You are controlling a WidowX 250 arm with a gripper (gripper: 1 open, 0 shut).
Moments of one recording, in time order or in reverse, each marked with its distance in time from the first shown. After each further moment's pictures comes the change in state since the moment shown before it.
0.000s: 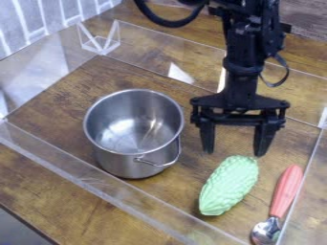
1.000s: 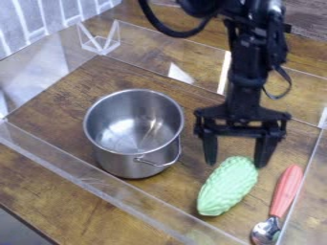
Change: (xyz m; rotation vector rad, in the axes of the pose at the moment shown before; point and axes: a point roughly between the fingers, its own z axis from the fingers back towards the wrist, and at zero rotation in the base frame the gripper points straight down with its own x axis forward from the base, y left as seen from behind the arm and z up) arm -0.021 -0.010 -0.019 0.048 0.056 0.046
